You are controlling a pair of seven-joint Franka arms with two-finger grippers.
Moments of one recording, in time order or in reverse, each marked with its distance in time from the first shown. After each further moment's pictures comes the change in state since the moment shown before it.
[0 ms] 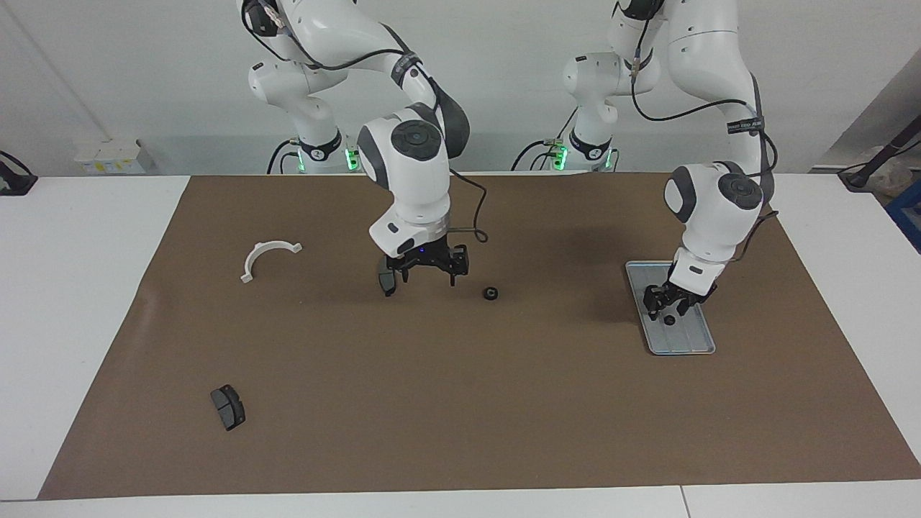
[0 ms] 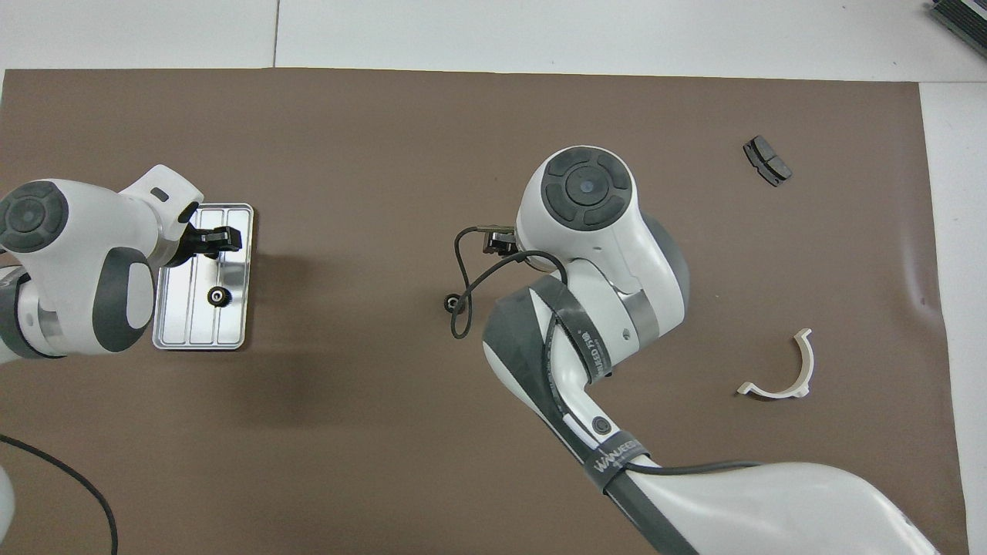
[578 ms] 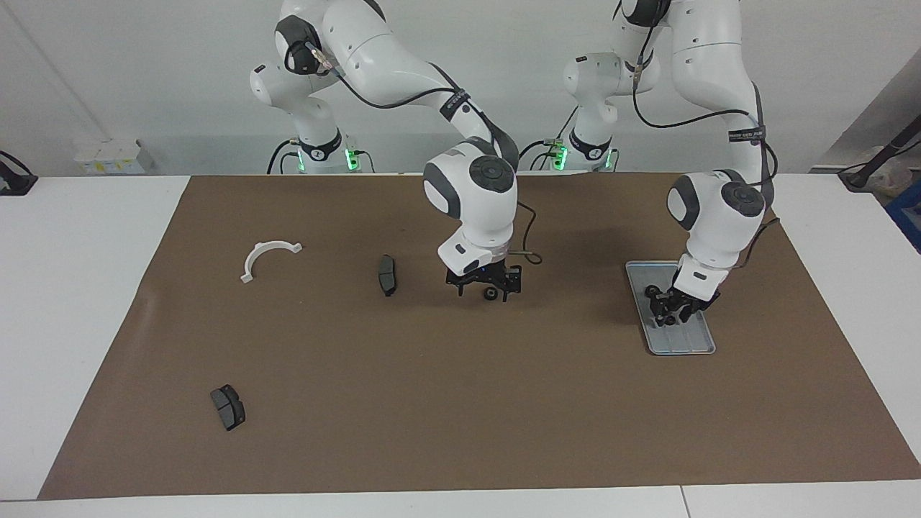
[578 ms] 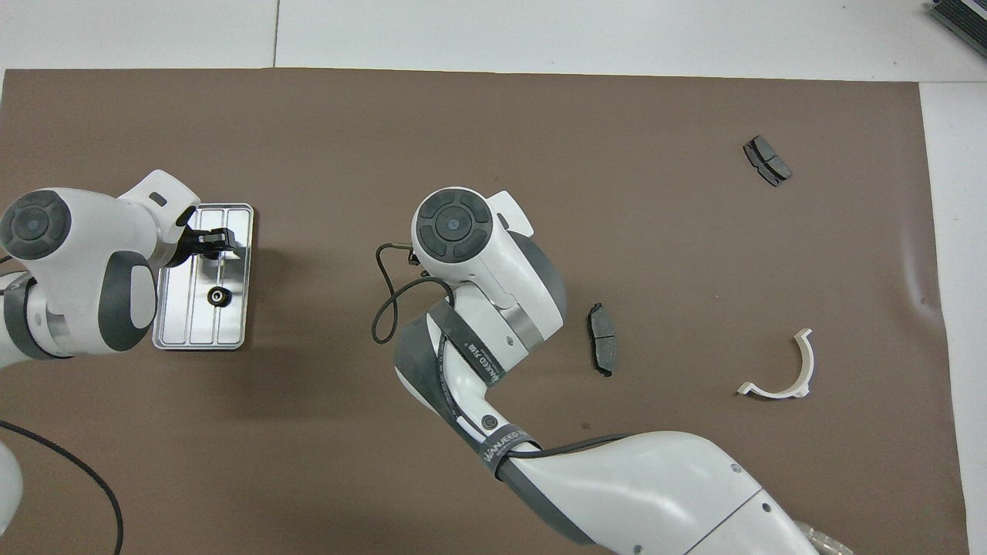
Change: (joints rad) left arm 0.024 0.050 -0.001 -0.010 0.000 0.087 0.025; right arm 0.124 0.225 -0.001 0.179 -0.006 0.062 0.188
